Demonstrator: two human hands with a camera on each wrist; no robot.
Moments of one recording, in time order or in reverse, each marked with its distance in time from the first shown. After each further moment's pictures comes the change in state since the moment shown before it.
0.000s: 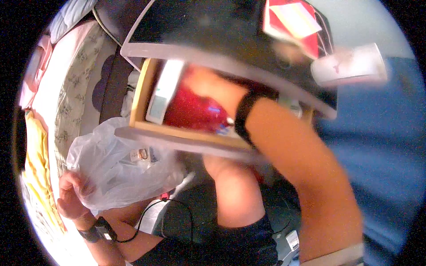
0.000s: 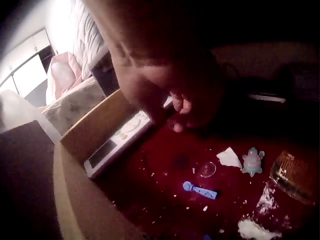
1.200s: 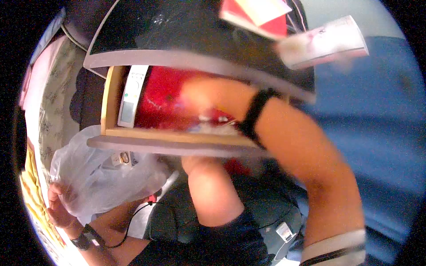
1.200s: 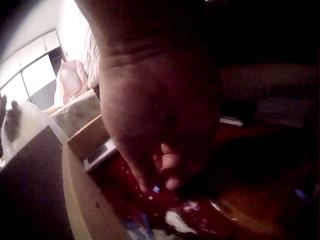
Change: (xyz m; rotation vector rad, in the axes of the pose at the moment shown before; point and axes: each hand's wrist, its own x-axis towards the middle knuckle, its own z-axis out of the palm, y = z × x) left_hand -0.010 -0.005 -0.015 -0.057 0.035 -0.062; right_hand -0.032 0.065 -0.028 -0.437 -0.612 -0.230
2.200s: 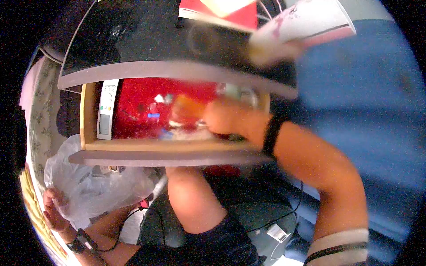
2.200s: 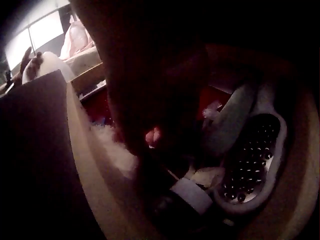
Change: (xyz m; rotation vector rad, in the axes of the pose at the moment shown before) left_hand 0.011 -0.009 -0.004 0.078 -0.002 -0.034; right_hand -0.070 0.069 0.082 -0.238 0.154 0.060
